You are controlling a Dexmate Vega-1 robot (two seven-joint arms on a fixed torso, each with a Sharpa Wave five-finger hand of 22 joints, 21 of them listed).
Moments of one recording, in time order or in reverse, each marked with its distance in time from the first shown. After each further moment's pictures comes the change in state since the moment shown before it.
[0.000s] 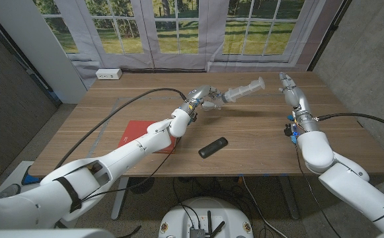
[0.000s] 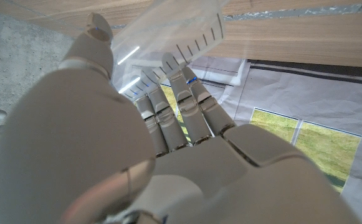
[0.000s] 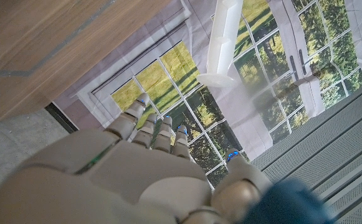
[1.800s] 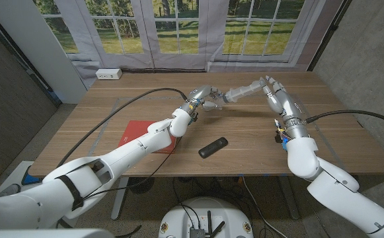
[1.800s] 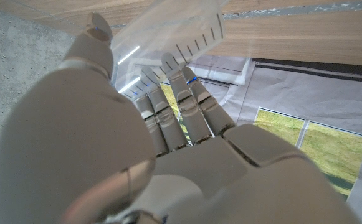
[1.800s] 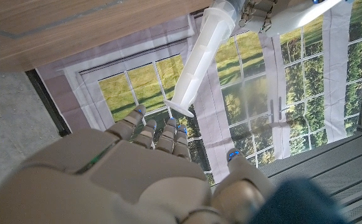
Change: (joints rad) left arm -0.014 -0.012 0.007 0.035 0.004 -0.033 0.008; left_hand 0.000 0.000 -0.008 0.000 0.000 0.007 0.000 -0.010 0.001 0.004 -0.004 -0.010 0.000 0.004 -0.004 -0.011 0.000 0.000 0.000 -0.004 0.002; right arm -0.002 -0.004 -0.122 -0.130 -0.306 -0.254 -0.003; right_hand 0.000 0.000 -0.004 -0.012 -0.008 0.006 0.020 0.000 0.000 0.010 -0.073 -0.004 -0.002 -0.097 -0.004 -0.027 -0.014 -0.159 -0.016 -0.013 0.000
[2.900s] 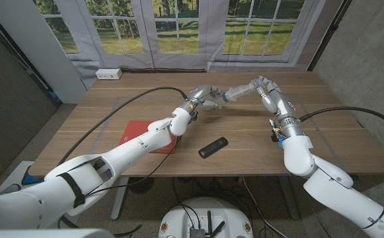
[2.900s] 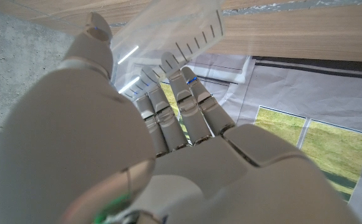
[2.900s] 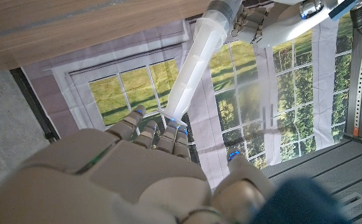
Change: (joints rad) left arm -0.015 -0.008 0.007 0.027 0.004 -0.014 0.008; left_hand 0.000 0.000 -0.003 0.000 -0.003 0.005 0.005 -0.004 0.006 0.006 0.006 0.006 0.000 0.009 -0.009 0.000 0.000 0.000 0.000 0.000 0.003; right arm 0.053 -0.016 -0.051 0.030 -0.025 0.009 0.025; right_hand 0.000 0.000 0.000 0.000 -0.004 0.027 0.005 0.006 0.001 0.031 -0.005 0.004 -0.003 -0.011 0.000 0.000 0.000 -0.016 0.005 0.005 0.000
